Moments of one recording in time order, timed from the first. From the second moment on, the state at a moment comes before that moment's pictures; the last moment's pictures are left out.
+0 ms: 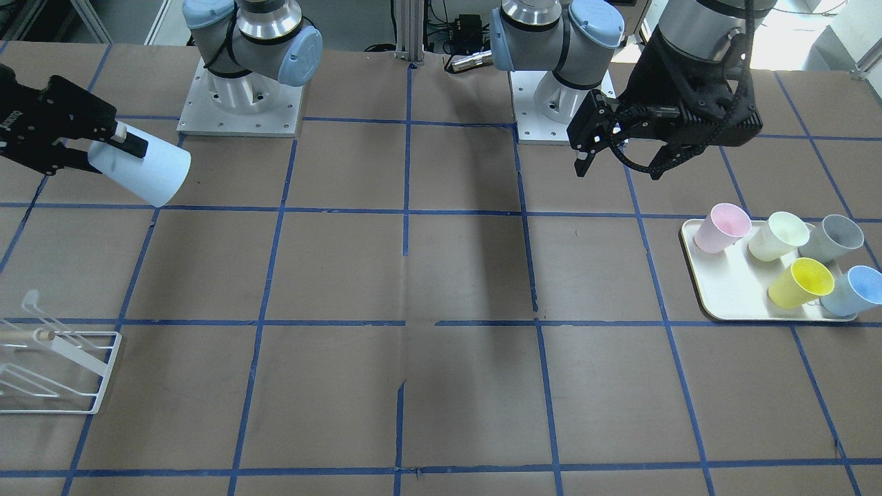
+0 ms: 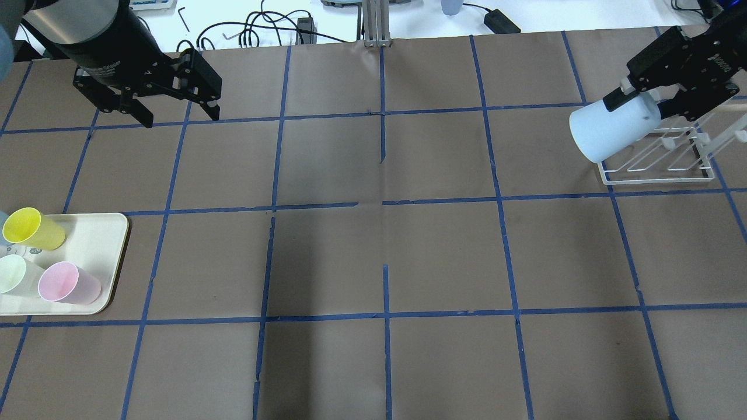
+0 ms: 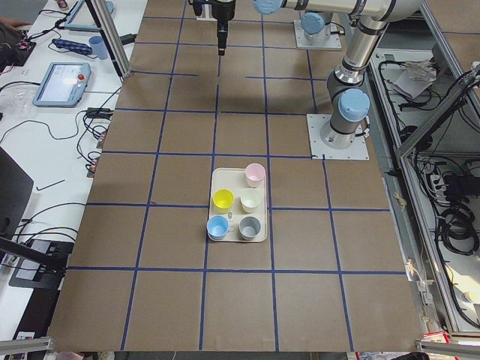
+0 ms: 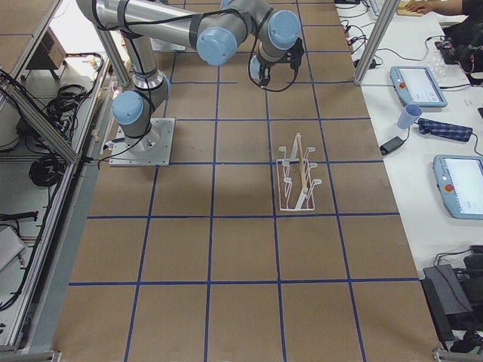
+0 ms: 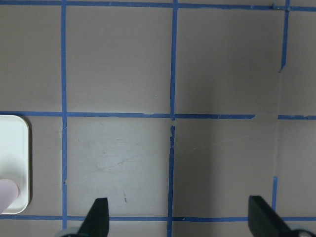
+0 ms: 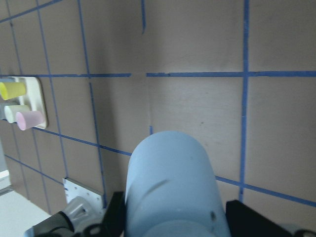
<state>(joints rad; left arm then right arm) -1.52 -1.56 -1.50 -1.59 1.48 0.02 1.13 -1.50 1.44 -1.06 -0.98 -0.56</state>
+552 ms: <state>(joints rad) -1.41 -1.53 -1.56 -1.65 1.13 0.05 1.24 -1.52 1.46 -0.84 -0.60 -0.56</state>
